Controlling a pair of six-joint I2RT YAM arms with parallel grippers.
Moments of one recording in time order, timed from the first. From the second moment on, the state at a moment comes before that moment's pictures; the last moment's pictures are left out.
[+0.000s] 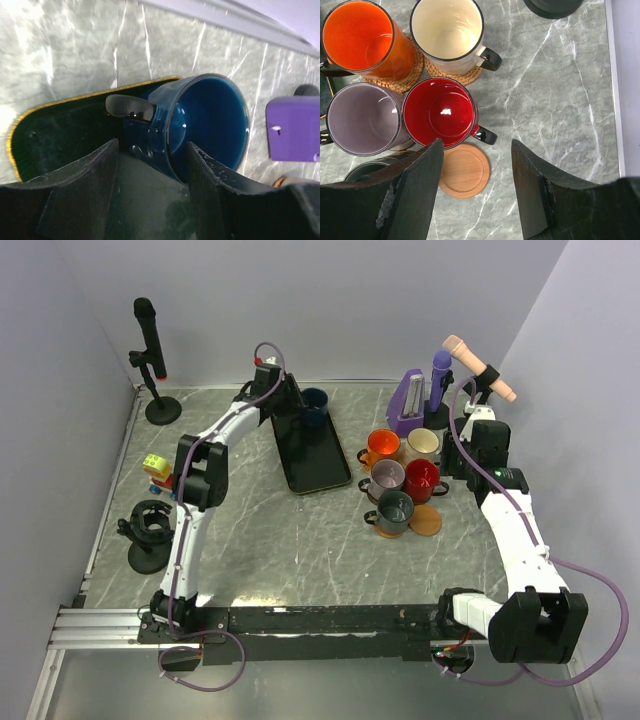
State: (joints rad) left arm -0.33 2.46 2.13 -0.24 0.12 -0.64; right arm -0.04 1.12 0.98 -0.52 0.04 0.02
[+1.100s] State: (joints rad) left arm -0.36 2.18 1.96 -0.70 0.42 0.09; right arm -0.02 1.08 0.97 -0.51 0.03 0.05
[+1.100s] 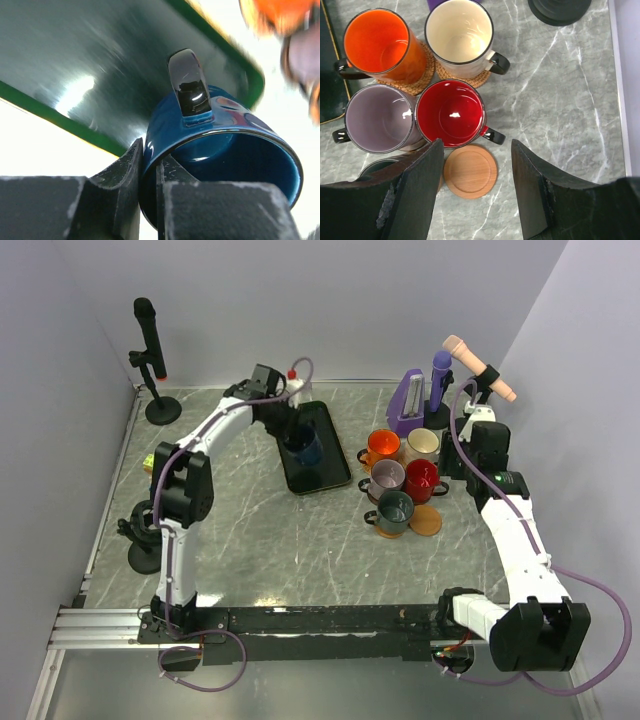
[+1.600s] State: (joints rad) left arm -0.61 2.06 1.73 -0.71 0.14 0.30; right arm 0.03 1.08 0.97 -0.51 0.04 0.05
